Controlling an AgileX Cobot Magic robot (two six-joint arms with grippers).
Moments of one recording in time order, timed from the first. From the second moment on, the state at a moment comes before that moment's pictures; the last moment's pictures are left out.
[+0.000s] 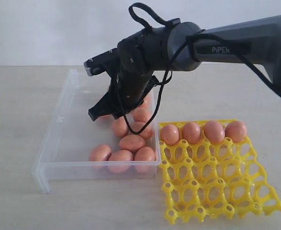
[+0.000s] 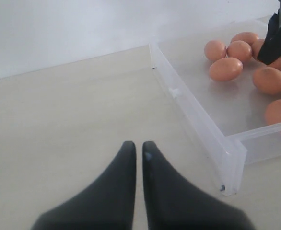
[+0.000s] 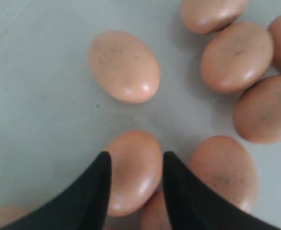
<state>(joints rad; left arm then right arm) -0.09 0.00 0.00 -0.11 0.36 0.27 0.57 2.18 -1.69 -0.07 0.67 0.05</state>
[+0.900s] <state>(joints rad) -0.09 0.00 0.00 -0.11 0.36 0.27 0.57 2.26 -1.69 0.12 0.59 0.06</state>
